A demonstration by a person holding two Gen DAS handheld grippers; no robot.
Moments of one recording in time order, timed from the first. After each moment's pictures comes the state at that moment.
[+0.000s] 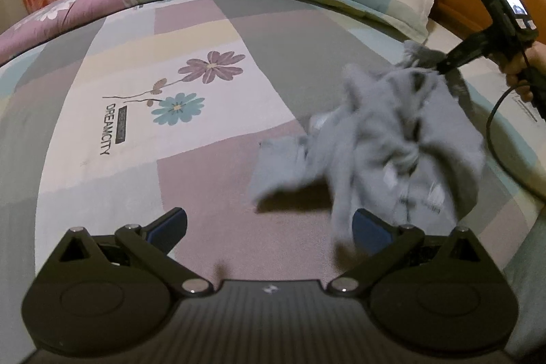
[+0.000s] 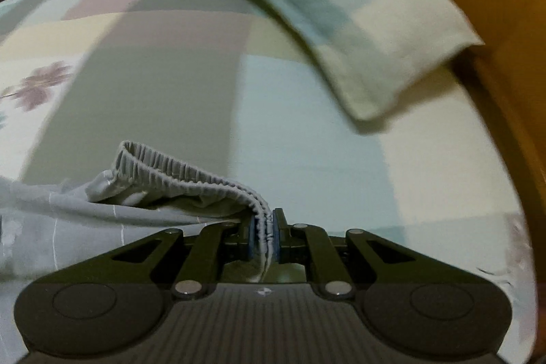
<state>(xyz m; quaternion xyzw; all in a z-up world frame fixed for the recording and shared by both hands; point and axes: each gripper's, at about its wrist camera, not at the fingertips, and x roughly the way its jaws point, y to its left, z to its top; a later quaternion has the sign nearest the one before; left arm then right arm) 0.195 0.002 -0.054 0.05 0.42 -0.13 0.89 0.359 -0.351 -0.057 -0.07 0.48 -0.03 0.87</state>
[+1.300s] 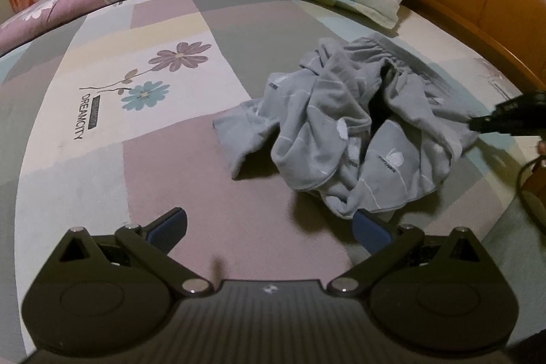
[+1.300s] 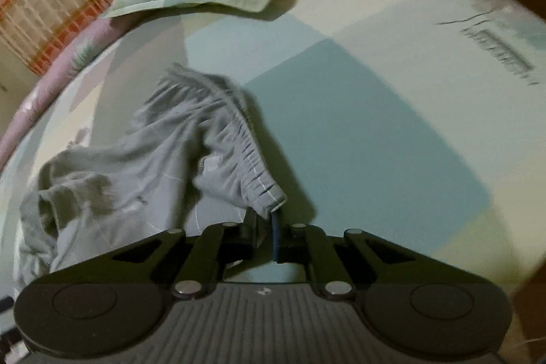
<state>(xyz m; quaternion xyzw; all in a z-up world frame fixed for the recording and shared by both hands) 0.161 -0.028 -0.054 0.06 0.43 -0.16 0.89 0.170 -0.417 -0.085 0.23 0.44 -0.06 0.86</state>
